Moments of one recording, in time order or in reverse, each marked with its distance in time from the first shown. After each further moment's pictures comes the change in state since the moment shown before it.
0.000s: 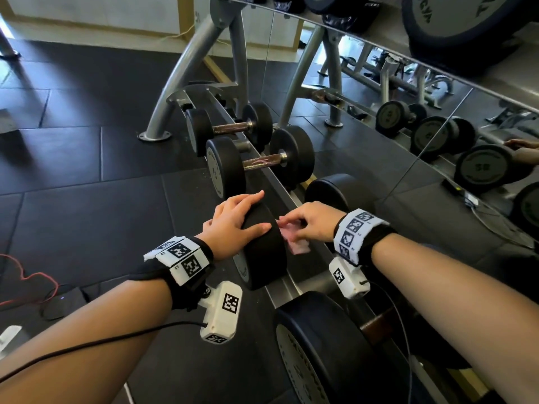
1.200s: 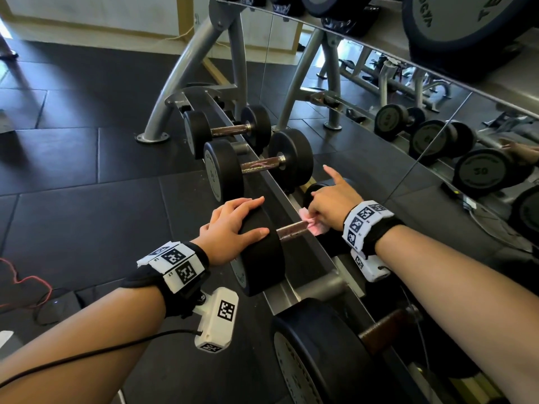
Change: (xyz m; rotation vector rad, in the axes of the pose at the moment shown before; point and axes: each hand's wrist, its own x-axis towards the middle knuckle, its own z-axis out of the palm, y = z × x) left_hand -0.001 0.002 -0.003 -0.010 -0.035 0.004; right_hand 0.013 0.036 -0.026 -0.779 0.206 -0.019
